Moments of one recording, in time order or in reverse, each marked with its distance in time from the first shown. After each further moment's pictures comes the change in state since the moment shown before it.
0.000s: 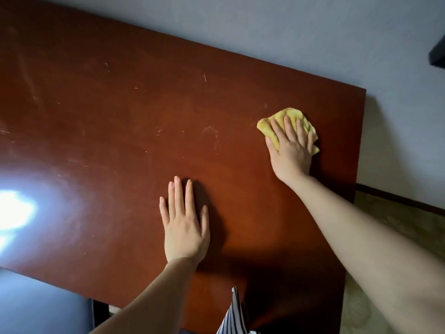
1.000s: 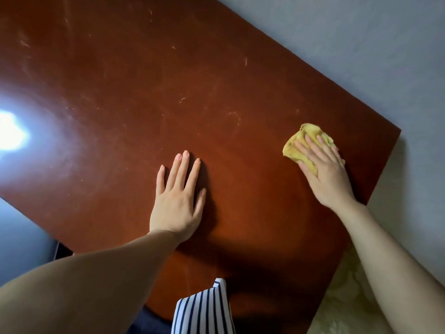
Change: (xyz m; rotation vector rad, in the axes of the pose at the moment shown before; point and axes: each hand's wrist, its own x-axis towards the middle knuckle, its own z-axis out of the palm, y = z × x) left_hand 0.001 -0.001 -0.004 0.028 -0.067 -0.039; right_hand 0.008 0.064 -0.021 0.033 -0.119 -0.513
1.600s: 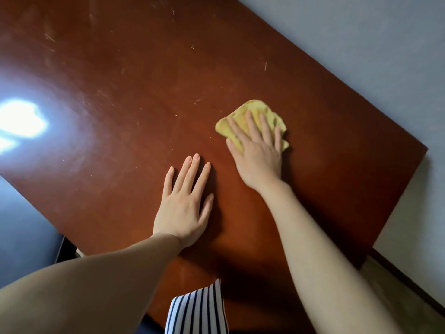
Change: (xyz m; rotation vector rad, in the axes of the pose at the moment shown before) left_hand -0.001 -0.001 0.001 -0.004 0.017 -0.015; right_hand 0.078 -0.149 0.037 -0.094 -0.031 -0.046
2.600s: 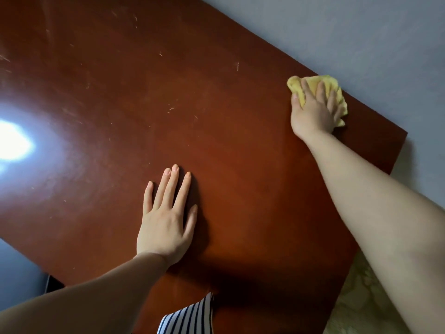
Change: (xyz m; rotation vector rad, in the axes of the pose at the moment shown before) left_hand 0.001 0.000 0.001 0.023 -0.003 0.015; right_hand 0.061 0.139 -0.038 0.121 0.088 0.581
